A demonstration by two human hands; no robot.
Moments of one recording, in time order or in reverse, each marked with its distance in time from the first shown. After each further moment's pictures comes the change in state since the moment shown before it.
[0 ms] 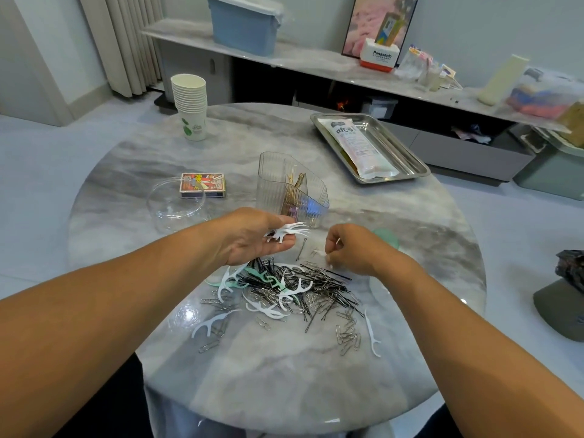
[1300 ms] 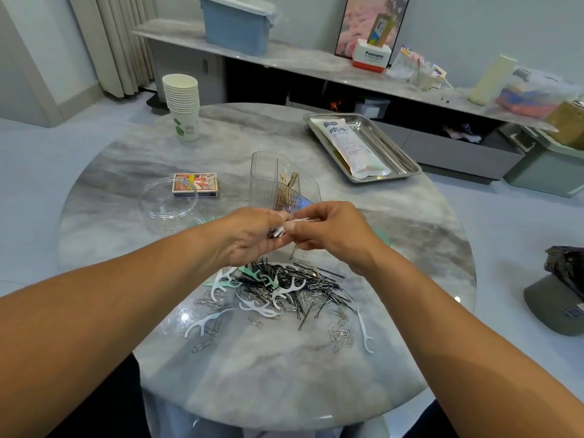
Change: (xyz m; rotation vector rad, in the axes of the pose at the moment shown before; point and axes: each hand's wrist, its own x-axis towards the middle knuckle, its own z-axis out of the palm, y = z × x) left_hand -0.009 -0.002 0.019 -0.031 -0.037 0.092; right_hand -0.027 -0.044 -0.009 0.895 0.059 -0.101
